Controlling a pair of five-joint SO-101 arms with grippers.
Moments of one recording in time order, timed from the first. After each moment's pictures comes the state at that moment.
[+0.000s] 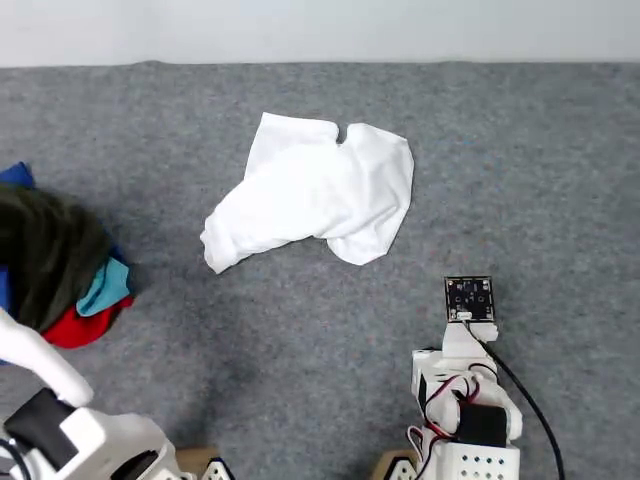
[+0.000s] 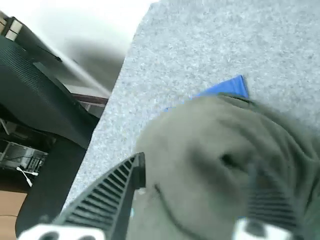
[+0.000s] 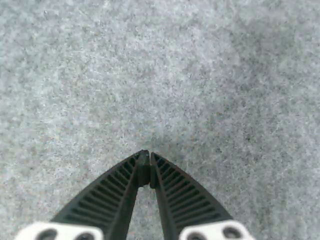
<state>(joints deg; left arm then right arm) -50.2 -2.7 -20.2 74.0 -26.2 2.2 -102.7 95.6 74.1 4.2</state>
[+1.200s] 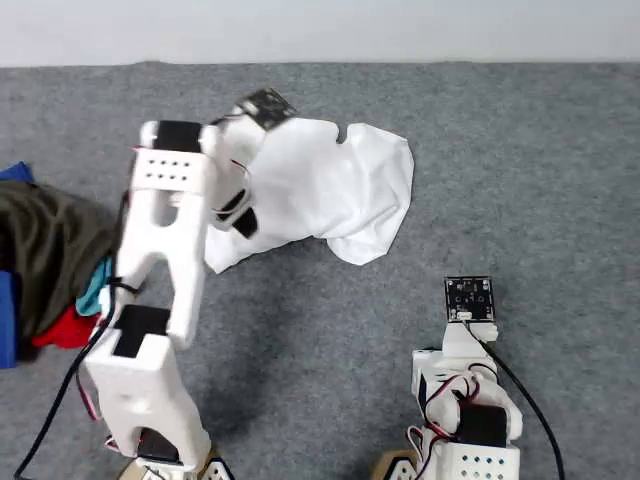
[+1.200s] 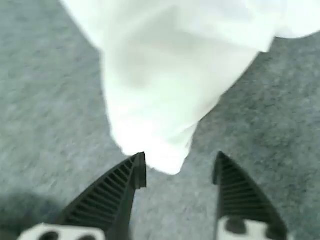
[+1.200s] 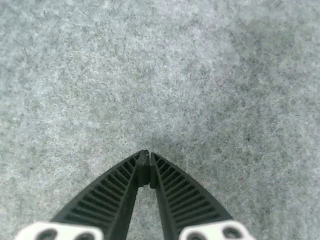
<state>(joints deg) 3.8 22.1 -20.2 91.6 -28.6 2.2 -102.7 95.6 74.1 4.2</state>
